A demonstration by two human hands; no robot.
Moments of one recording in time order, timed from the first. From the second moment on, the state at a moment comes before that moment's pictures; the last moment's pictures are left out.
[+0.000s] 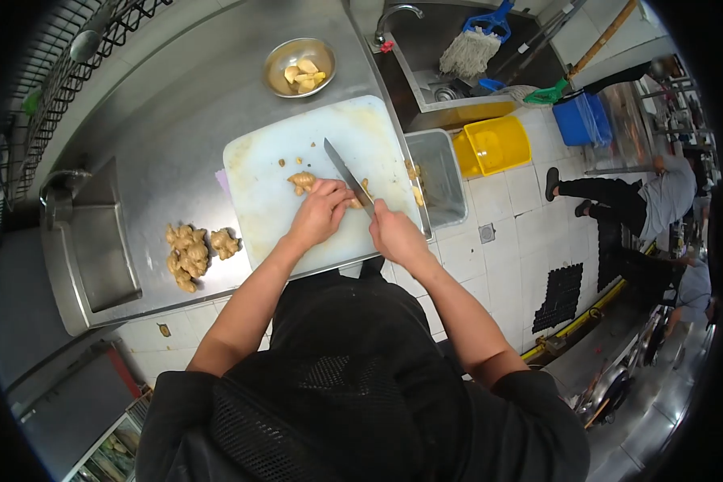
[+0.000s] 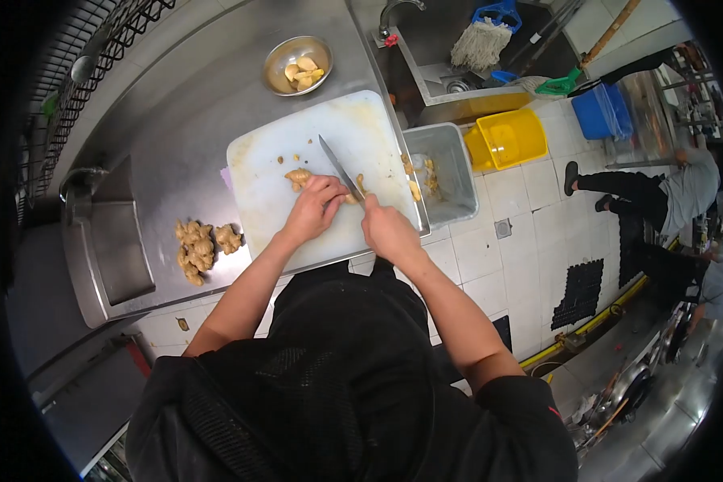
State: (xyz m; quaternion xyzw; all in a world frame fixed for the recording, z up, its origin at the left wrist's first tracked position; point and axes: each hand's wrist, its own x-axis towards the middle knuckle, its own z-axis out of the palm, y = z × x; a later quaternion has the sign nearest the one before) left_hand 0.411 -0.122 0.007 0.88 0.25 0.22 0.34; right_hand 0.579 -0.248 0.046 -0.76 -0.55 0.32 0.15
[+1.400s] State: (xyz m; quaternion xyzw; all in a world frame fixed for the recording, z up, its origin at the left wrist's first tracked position) left_hand 0.432 -0.166 0.004 0.49 0.56 0.24 0.63; right_hand 0.552 -0.296 0.090 -0.76 -0.51 0.39 0.07
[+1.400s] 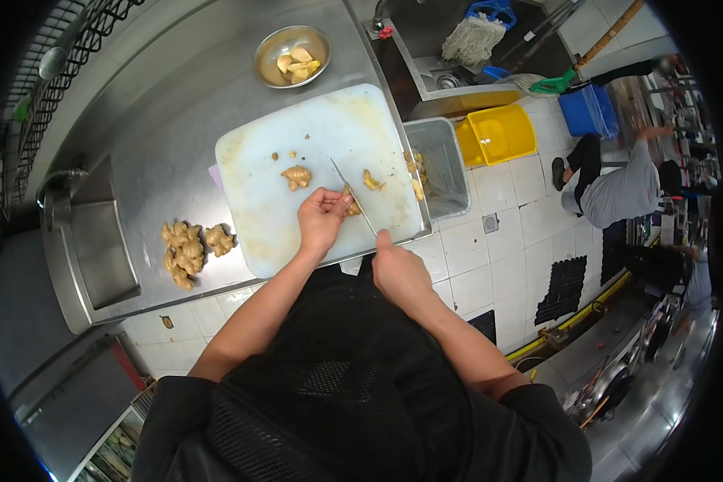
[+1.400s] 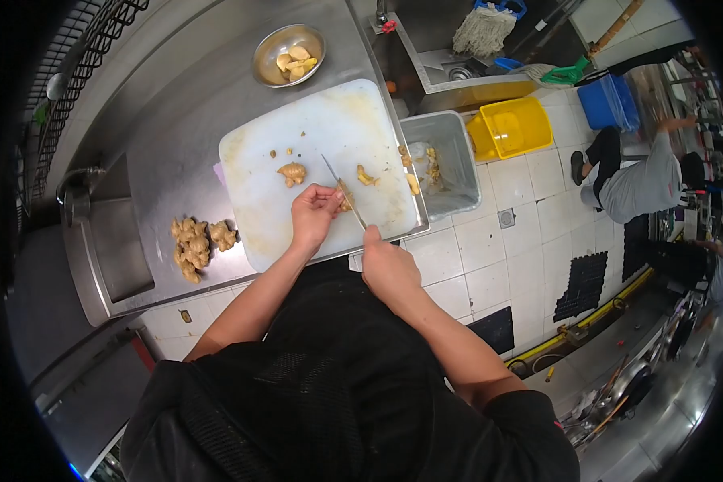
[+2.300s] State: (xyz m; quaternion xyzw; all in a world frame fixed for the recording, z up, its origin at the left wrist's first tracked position) left_hand 0.433 -0.138 0.022 0.89 0.28 0.15 0.33; right_hand 0.610 -0.303 0.064 -0.80 -0.49 0.29 0.20
